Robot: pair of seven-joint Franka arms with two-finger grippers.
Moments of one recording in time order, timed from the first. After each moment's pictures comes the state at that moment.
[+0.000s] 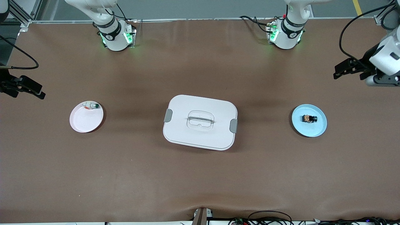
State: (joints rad) left arm 0.08 -0.07 -0.09 -1.77 -0.03 1.59 0.02; right arm -0.09 0.05 0.04 -1.52 0.02 1.64 0.05
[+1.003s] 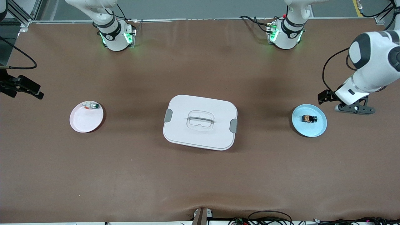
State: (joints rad) left arm 0.14 0.03 -0.09 -2.17 0.07 2.19 0.18; right arm -0.09 0.05 0.04 -1.52 0.02 1.64 0.05
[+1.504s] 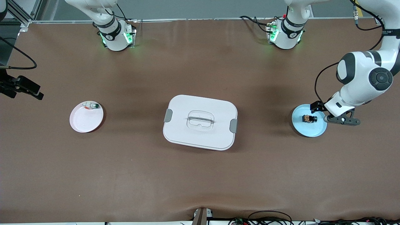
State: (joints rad) left arm 0.15 0.18 -0.09 -2.17 0.08 2.32 0.18; right arm -0.09 0.05 0.05 -1.51 0.02 1.63 0.05
